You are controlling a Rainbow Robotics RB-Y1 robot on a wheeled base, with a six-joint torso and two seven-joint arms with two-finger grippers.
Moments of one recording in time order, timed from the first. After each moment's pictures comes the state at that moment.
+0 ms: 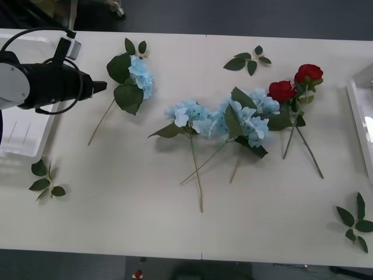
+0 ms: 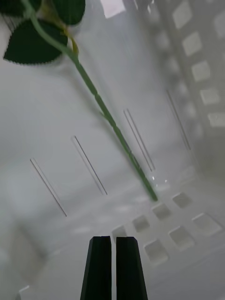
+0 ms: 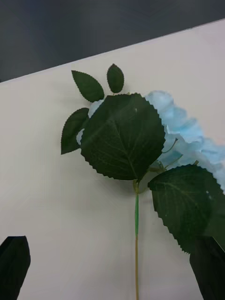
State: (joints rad) right arm -0.32 -1.01 -0.17 -1.07 -0.84 1.24 1.46; left arm -0.54 0.52 0.08 -1.36 0.88 0.92 -2.17
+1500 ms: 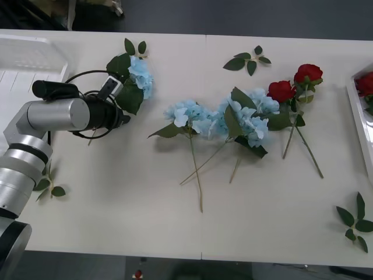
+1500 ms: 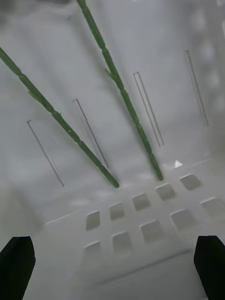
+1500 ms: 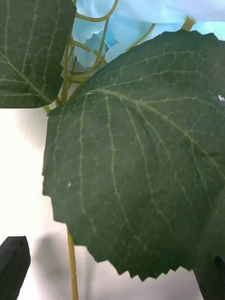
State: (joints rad) right arm -0.32 -1.01 -0.24 -0.95 -0.96 1.29 1.69; left arm -0.61 0.41 -0.15 -1.06 0.66 0.75 -2.17
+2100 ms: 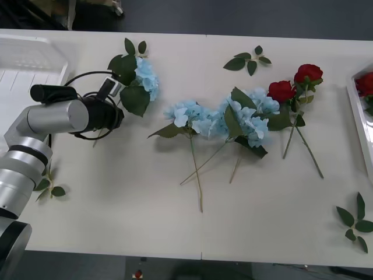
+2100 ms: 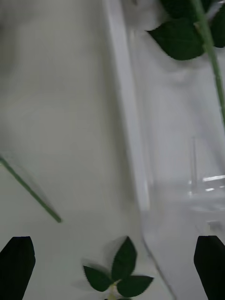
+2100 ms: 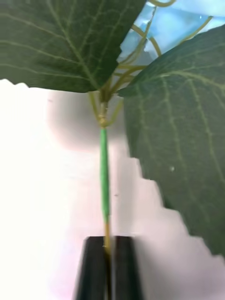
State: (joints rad) right arm -0.38 -0.94 -0.21 -1.34 -0.99 1.52 1.57; left arm -0.61 0.41 -0.15 -1.01 0.71 0.69 -2.17
